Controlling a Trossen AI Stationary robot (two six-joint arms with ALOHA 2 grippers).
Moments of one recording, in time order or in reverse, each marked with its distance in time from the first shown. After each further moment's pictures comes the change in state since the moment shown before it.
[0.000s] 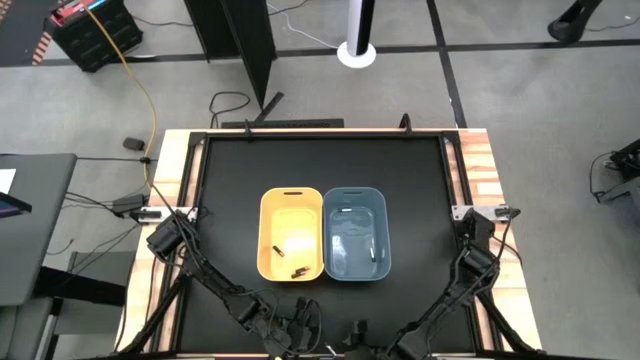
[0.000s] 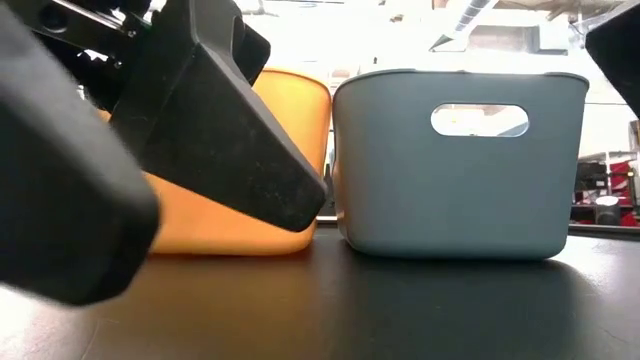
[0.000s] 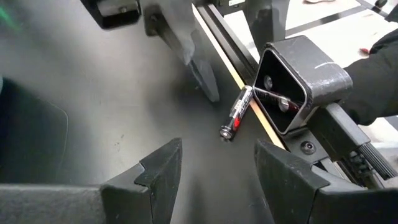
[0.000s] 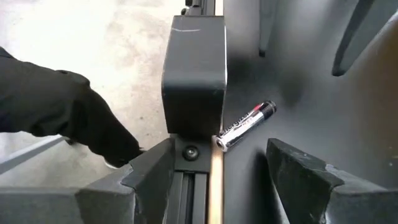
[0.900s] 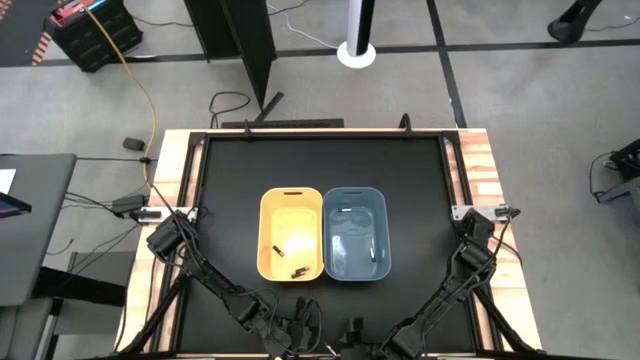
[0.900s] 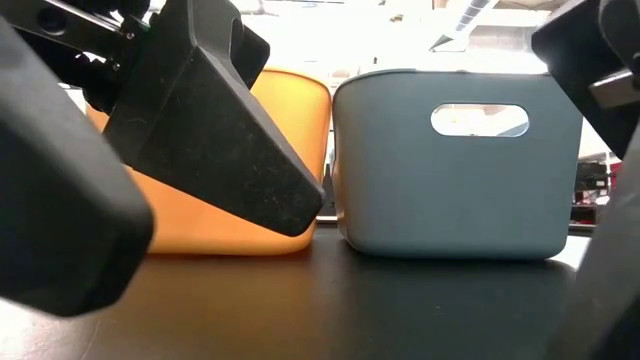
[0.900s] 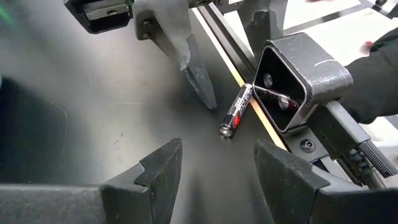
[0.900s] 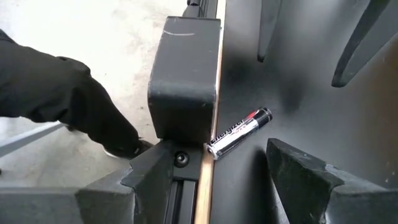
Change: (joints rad) left arm 0.000 0.000 0.000 -0.005 0.001 -0.002; right arm -0.058 -0.002 0.003 -0.051 -0.024 -0.095
